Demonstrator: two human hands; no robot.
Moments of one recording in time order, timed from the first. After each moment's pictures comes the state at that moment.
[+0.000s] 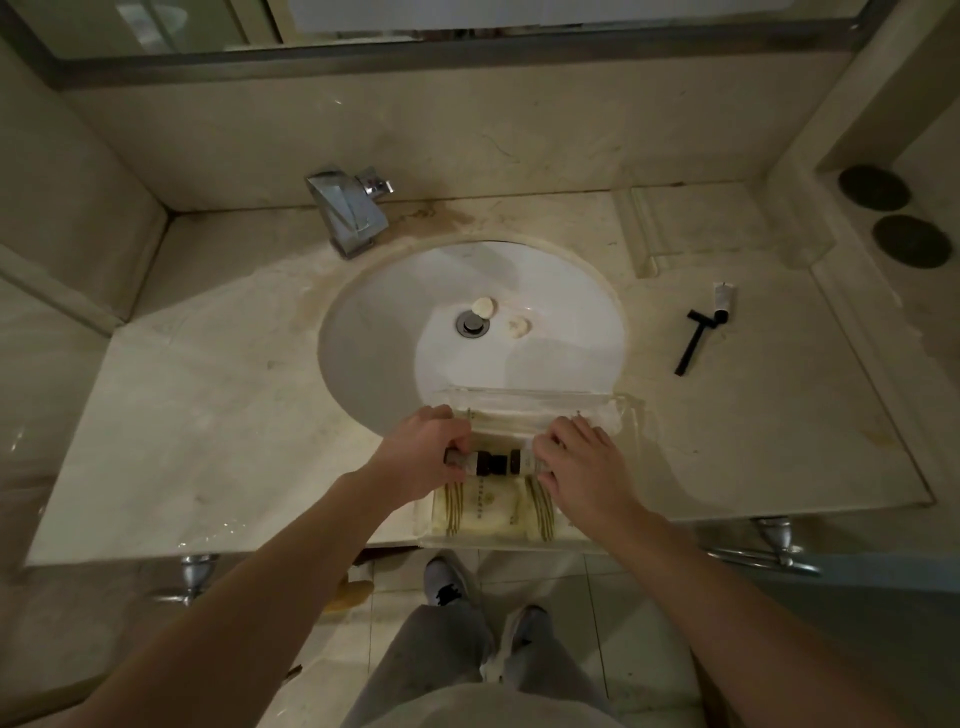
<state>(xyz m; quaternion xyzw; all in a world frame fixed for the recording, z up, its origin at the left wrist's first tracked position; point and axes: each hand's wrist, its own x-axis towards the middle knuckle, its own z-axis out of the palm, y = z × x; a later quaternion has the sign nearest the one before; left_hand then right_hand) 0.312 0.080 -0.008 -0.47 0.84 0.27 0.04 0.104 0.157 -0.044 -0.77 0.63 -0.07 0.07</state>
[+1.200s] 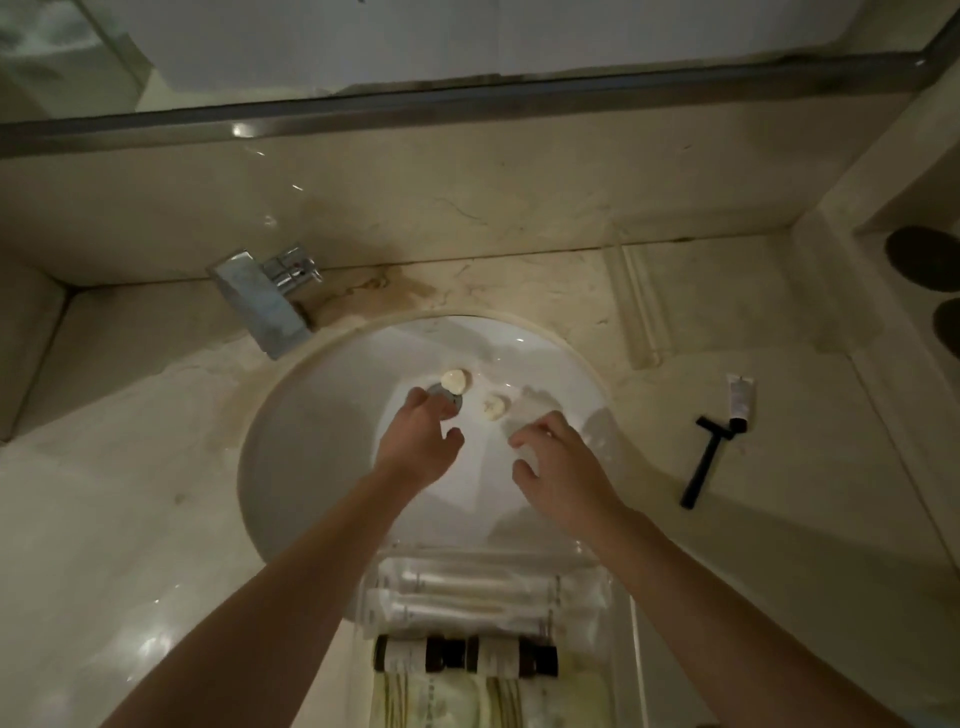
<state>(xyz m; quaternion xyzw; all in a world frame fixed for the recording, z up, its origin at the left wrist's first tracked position) 0.218 -0.086 -0.062 -0.63 0.71 0.31 -0.06 0.047 -0.010 -0.059 -0.64 0.69 -0.14 0.31</state>
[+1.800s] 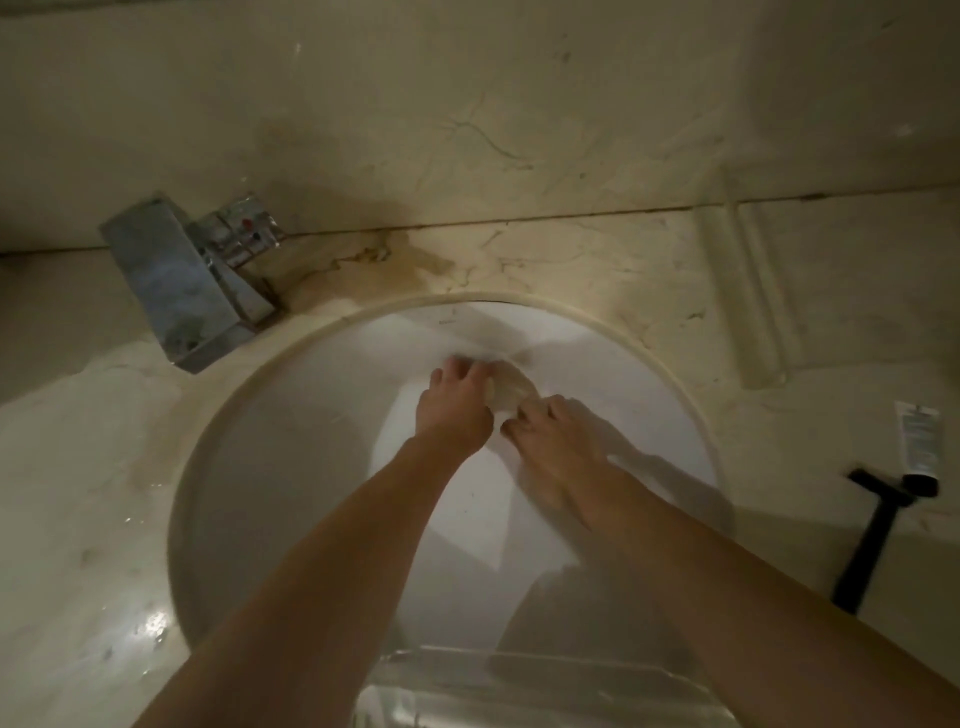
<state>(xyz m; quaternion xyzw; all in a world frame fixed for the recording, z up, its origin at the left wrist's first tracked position) 0.193 -0.173 -0.186 -0.62 0.75 0.24 0.02 0.065 -0.116 -0.185 -0.78 0.59 0.13 0.17</state>
